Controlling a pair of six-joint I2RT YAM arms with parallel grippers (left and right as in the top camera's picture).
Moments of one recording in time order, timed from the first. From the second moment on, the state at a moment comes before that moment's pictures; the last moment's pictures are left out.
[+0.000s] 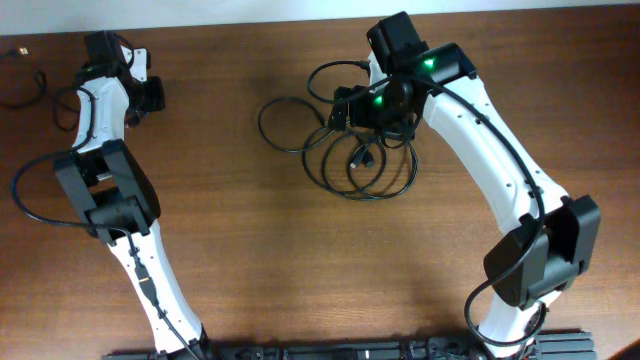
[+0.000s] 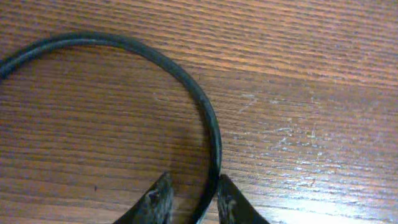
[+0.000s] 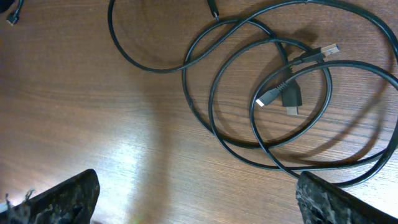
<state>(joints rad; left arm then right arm) 0.27 2.53 2.14 -0.75 0.09 0.17 0.39 1.92 1.84 -1.15 -0.31 0.49</state>
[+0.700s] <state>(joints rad) 0.27 2.58 2.41 -0.51 0.18 -0.03 0.39 1.92 1.84 -1.15 -0.31 0.49</state>
